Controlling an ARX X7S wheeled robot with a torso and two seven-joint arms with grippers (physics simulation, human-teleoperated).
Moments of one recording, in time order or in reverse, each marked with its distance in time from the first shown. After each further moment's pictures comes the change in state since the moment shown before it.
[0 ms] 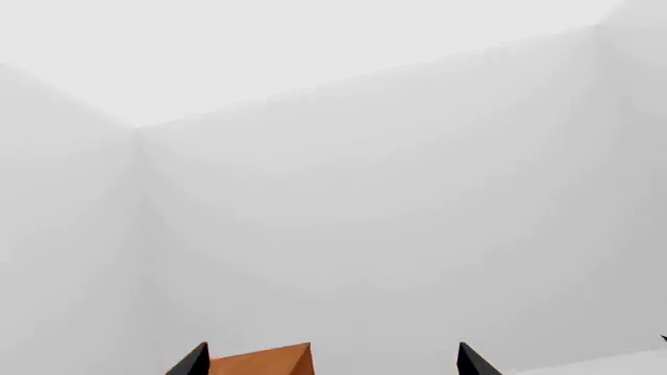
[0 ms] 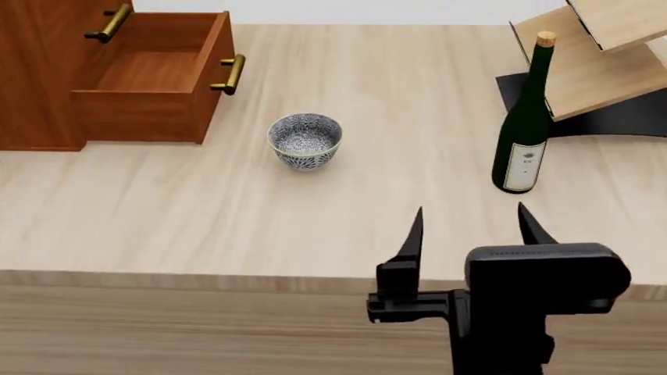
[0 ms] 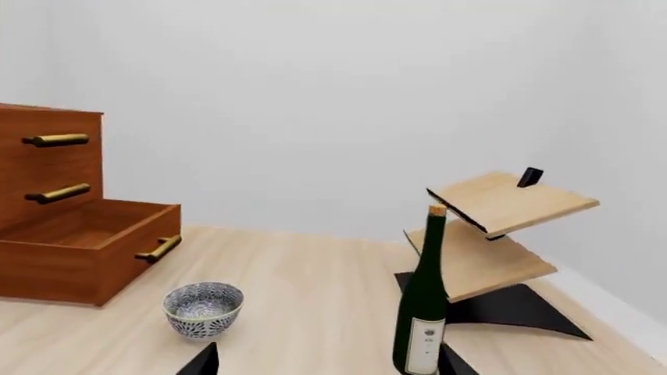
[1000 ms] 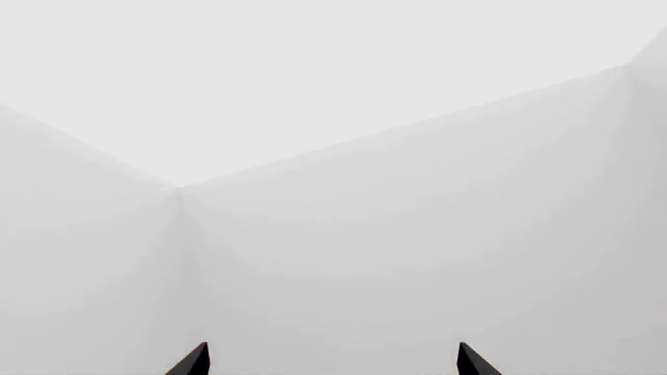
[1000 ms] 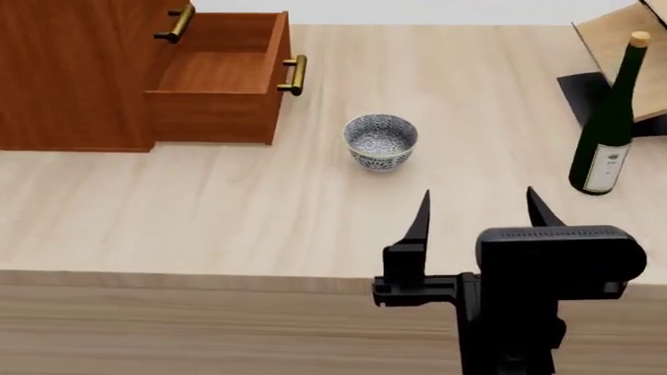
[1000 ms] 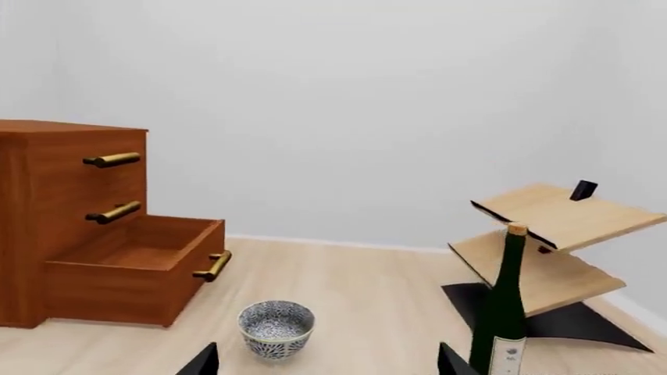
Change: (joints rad) left arm -0.374 -0.066 0.020 -0.007 -0.069 -0.214 -0.003; right arm 0.041 0.019 0.008 -0.031 0.041 0.055 0.020
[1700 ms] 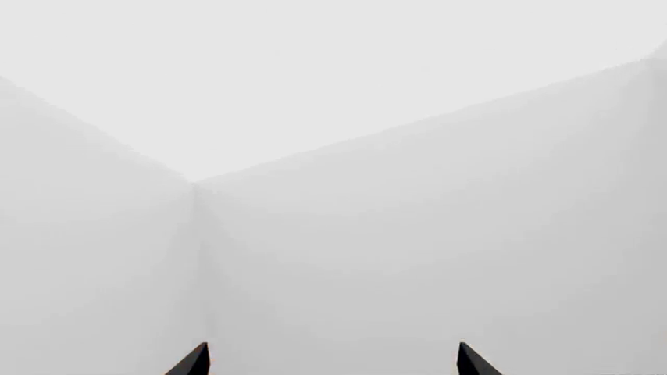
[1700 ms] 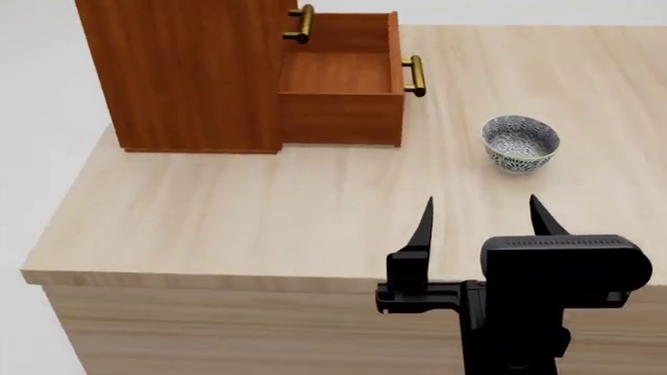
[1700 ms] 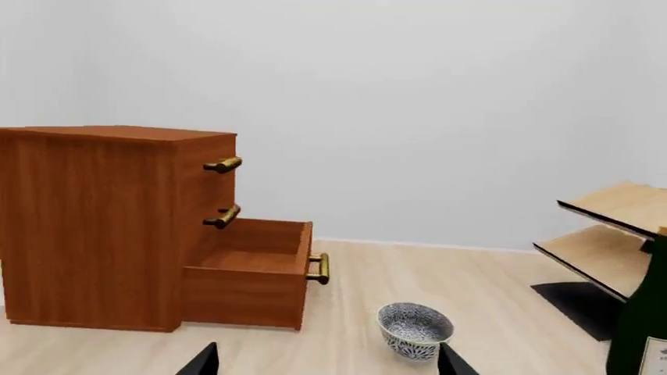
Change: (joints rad) left arm 0.009 -0.002 0.008 -0.006 -0.003 0.017 -0.008; right arm -0.022 0.012 0.004 -0.005 0.022 -0.013 0.009
